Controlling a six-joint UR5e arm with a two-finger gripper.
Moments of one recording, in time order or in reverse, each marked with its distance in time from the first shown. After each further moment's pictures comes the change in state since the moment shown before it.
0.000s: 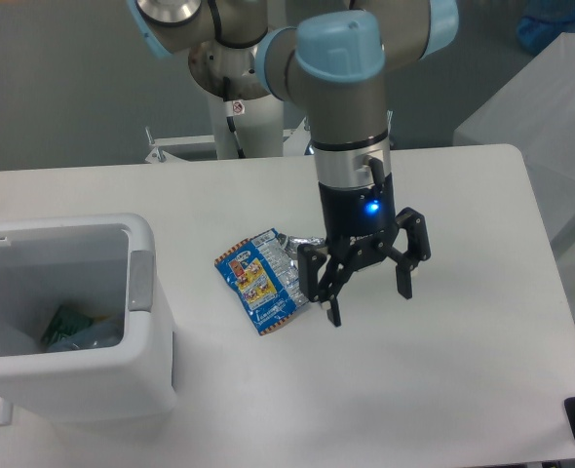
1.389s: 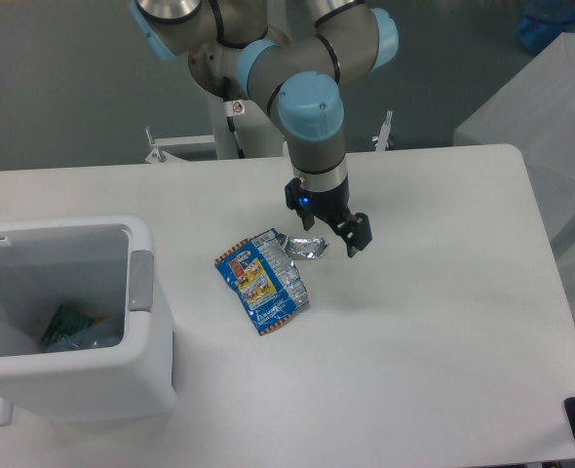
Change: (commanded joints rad) arm 0.003 0.077 -0.388 -0.018 0.186 1.146
